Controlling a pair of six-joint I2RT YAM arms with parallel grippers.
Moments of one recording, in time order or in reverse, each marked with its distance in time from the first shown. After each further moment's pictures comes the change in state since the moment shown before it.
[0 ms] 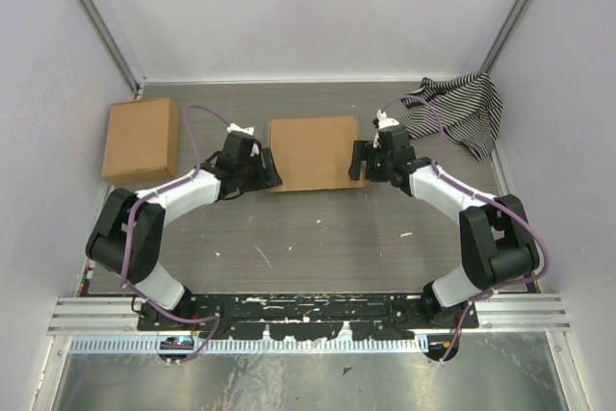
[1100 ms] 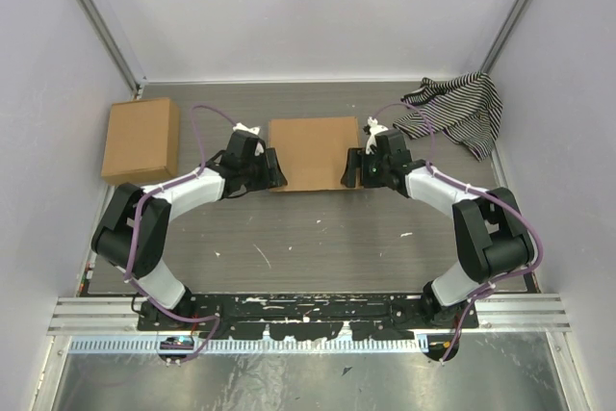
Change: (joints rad) left arm -0.013 0.047 0.021 0.033 0.051 -0.009; right arm 0.008 0.059 -0.025 0.052 -0.165 -0.014
